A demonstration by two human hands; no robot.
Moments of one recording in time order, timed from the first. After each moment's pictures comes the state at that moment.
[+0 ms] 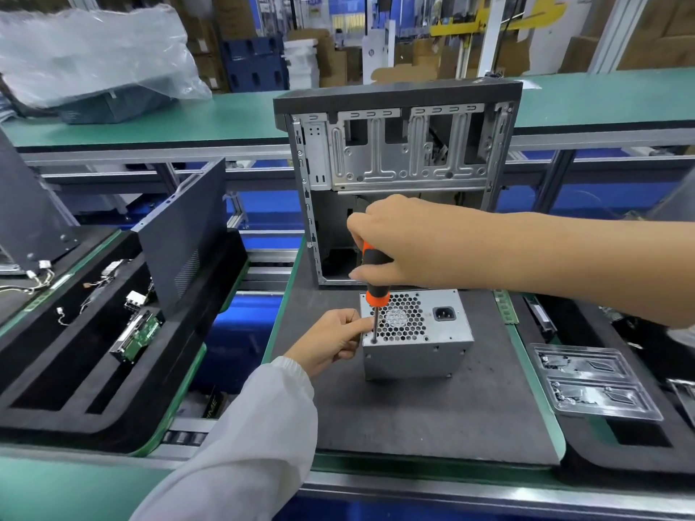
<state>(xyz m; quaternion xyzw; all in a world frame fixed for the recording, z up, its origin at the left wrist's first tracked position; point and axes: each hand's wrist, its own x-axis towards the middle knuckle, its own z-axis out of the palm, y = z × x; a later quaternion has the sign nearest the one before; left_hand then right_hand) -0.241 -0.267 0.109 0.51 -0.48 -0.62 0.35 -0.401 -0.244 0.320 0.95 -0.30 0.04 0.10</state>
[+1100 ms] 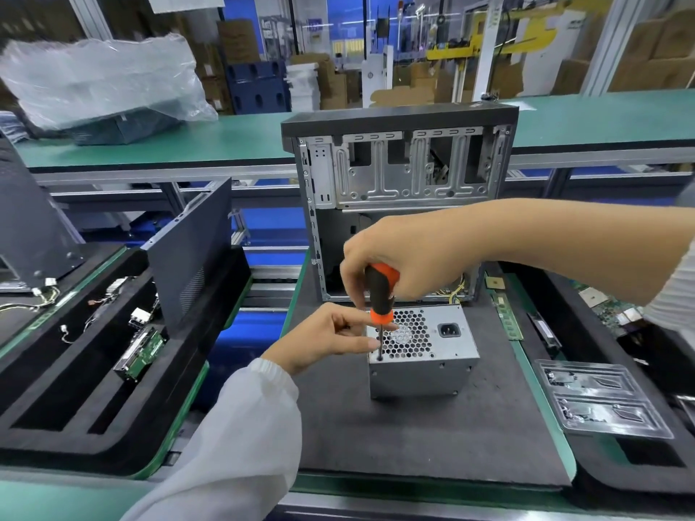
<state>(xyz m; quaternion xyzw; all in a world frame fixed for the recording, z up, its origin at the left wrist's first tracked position) -0.212 -0.254 0.168 0.37 -0.71 -0.52 0.31 -0.389 -0.249 0.349 0.96 -0.24 -0.10 -0.10</state>
